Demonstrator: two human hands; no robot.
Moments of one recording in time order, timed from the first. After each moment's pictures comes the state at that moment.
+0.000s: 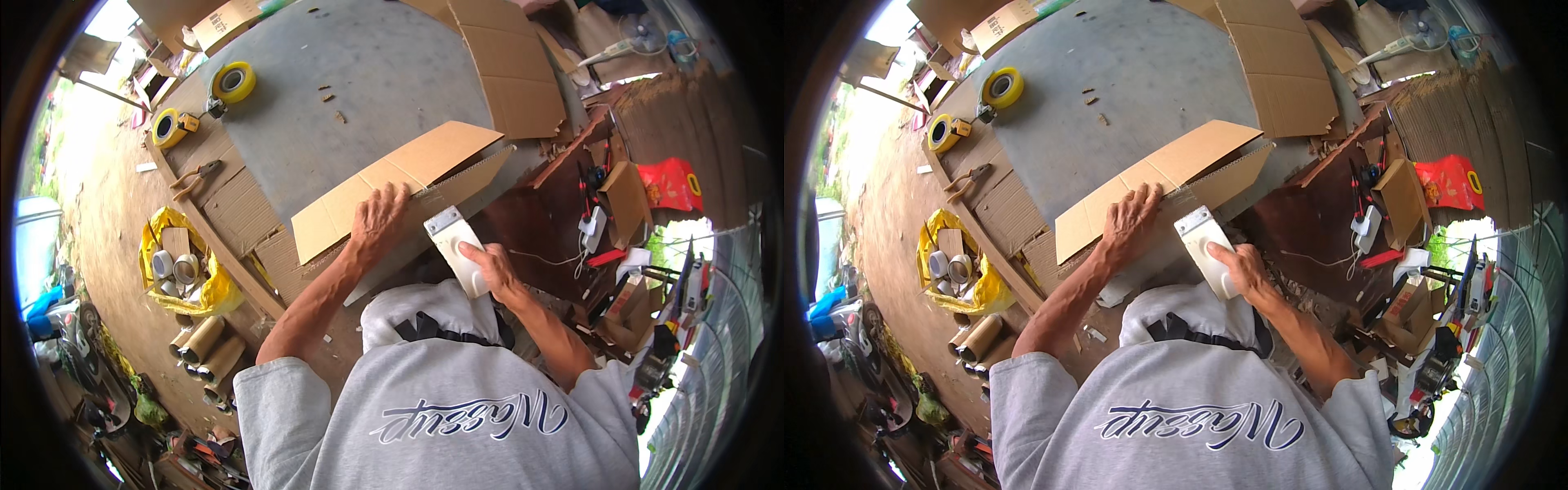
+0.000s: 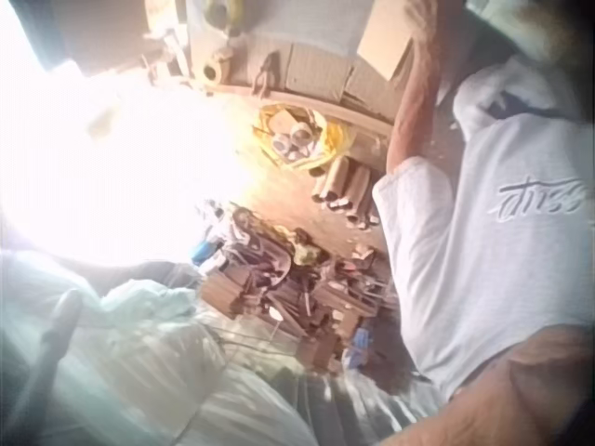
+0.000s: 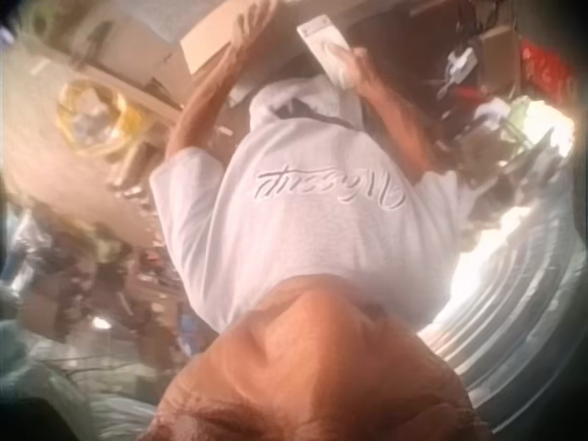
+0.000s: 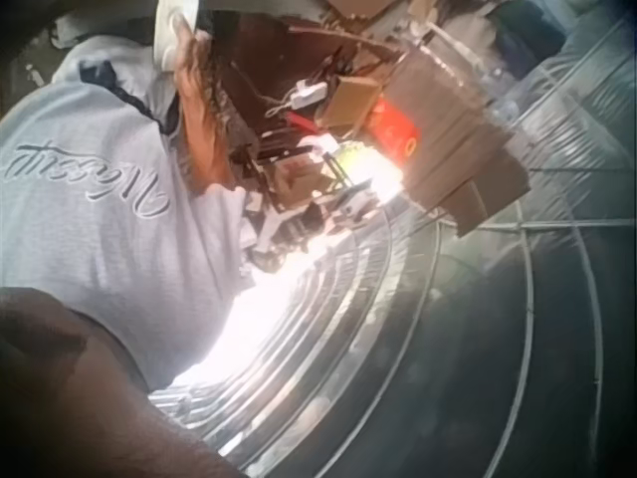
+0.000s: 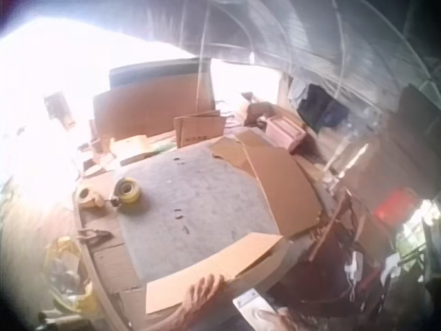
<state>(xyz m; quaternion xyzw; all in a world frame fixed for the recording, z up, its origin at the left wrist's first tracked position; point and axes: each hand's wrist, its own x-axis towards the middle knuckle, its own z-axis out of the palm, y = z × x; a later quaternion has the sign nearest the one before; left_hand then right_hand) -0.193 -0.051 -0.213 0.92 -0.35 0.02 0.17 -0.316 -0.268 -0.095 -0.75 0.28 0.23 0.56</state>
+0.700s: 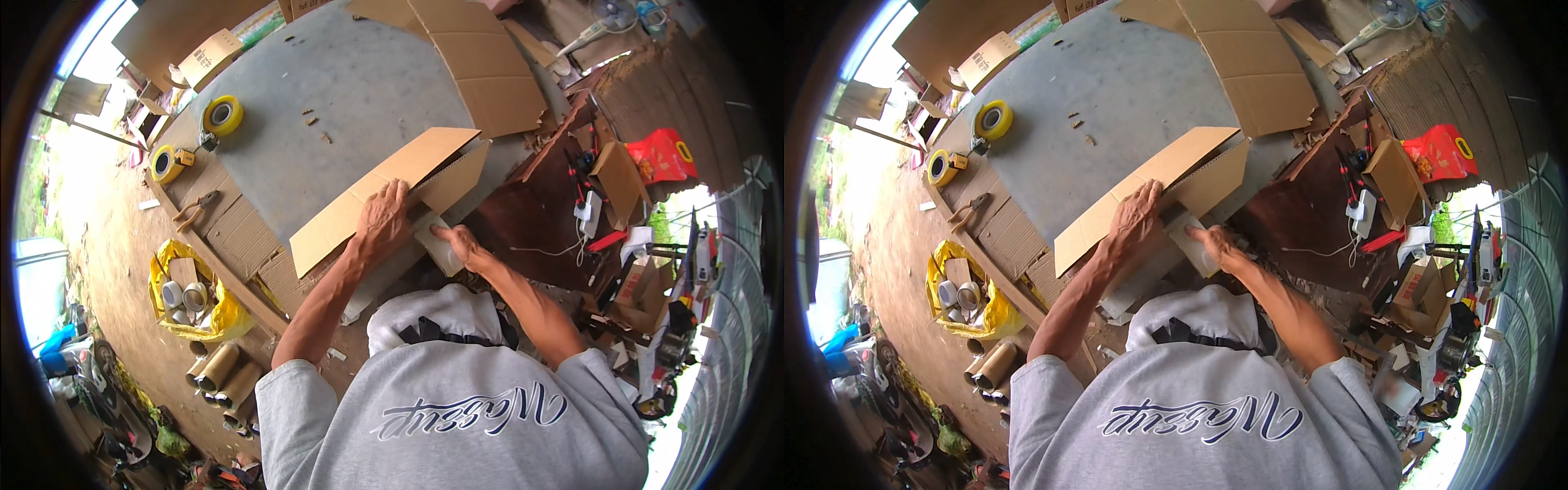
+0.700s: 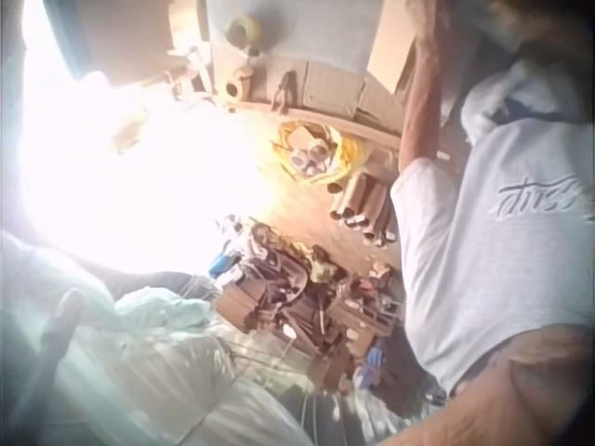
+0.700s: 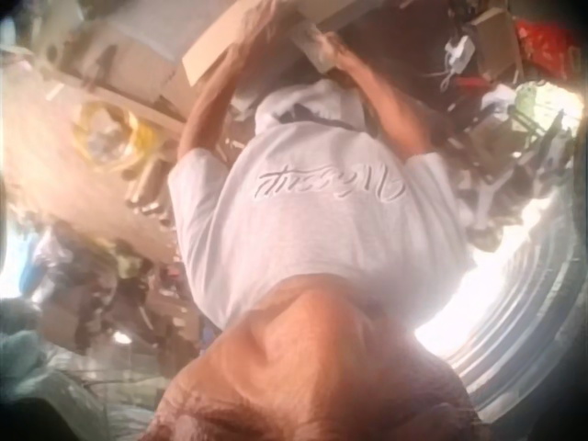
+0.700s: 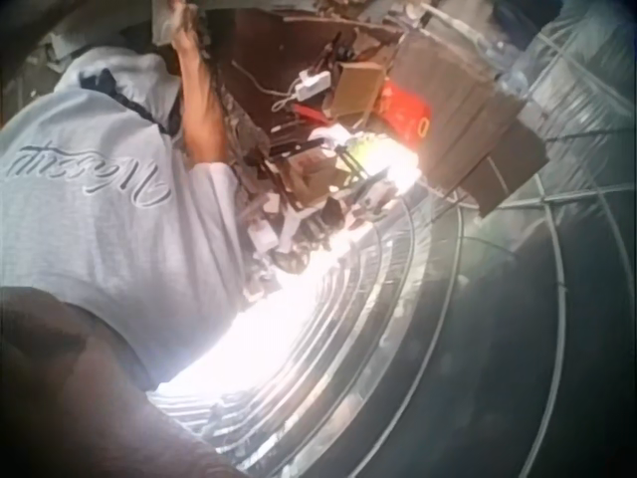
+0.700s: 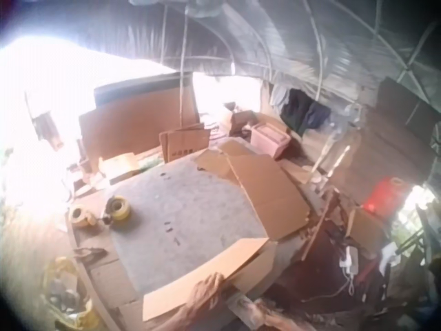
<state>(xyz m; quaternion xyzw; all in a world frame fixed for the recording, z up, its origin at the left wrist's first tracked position) -0.165 -0.087 -0.188 0.88 -0.39 -0.09 0.27 -0.298 -0.277 -0.234 -0.70 0.34 0.16 0.60</state>
